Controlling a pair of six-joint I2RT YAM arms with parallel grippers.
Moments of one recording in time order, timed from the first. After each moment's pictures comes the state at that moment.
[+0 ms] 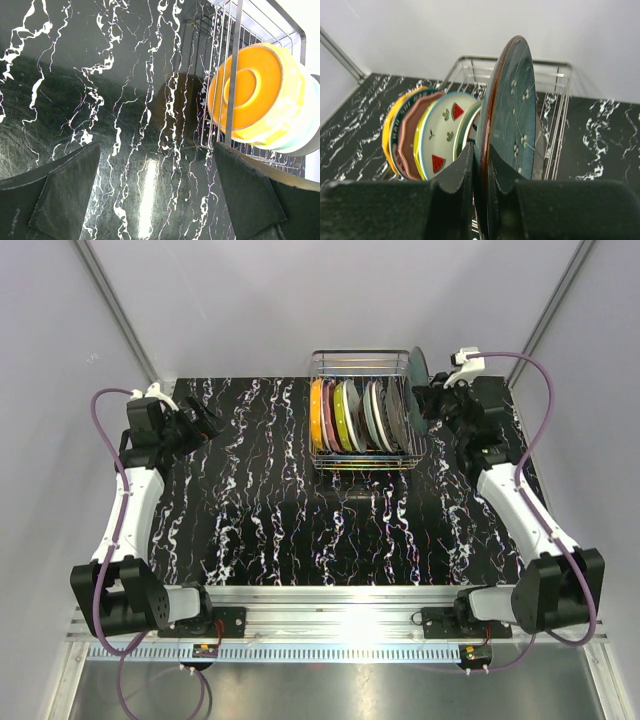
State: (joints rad) left arm 0.13 1.28 1.11 -0.37 0.32 -0.52; right arm 0.17 1.30 1.10 0.18 -0.19 0.18
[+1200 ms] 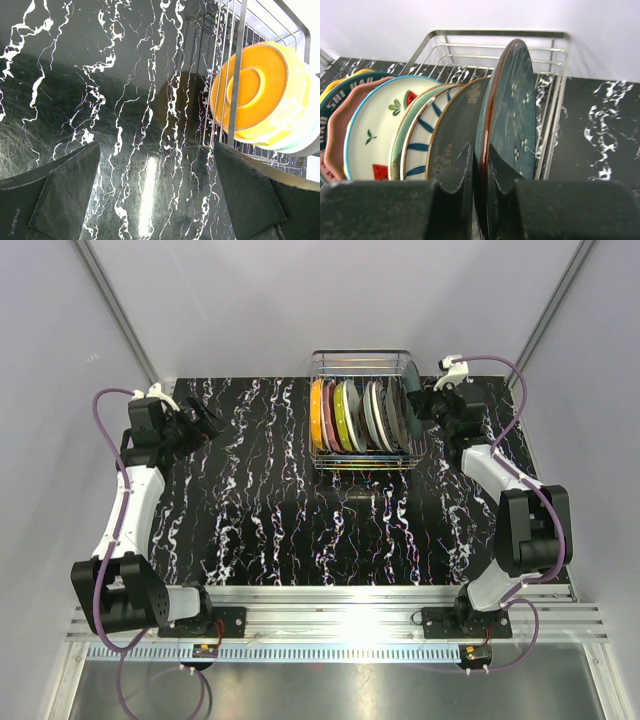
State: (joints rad) left arm 0.13 1.29 1.11 -0.37 0.32 -0.51; right arm 0.11 1.64 1.10 0.43 -0.26 0.17
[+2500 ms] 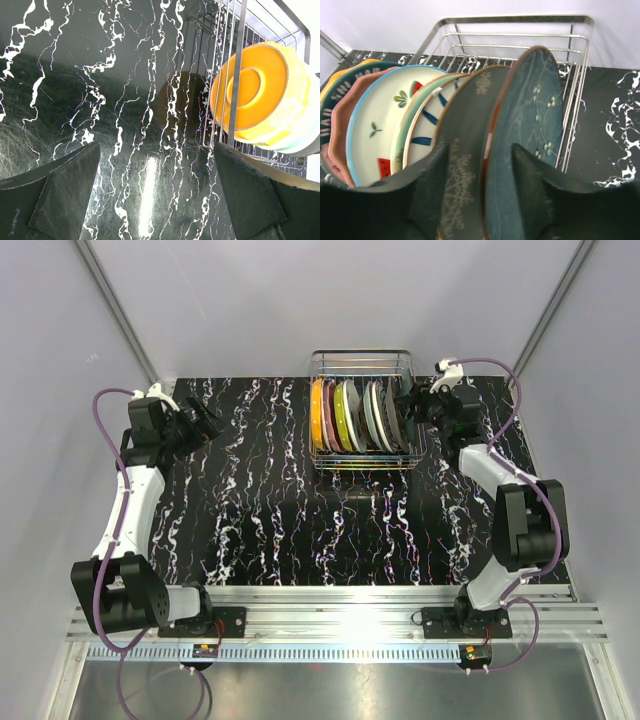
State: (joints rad) left arm 0.13 1.29 1.11 -0.37 0.32 -0.51; right arm 0.11 1.69 1.09 0.46 -0.31 0.22
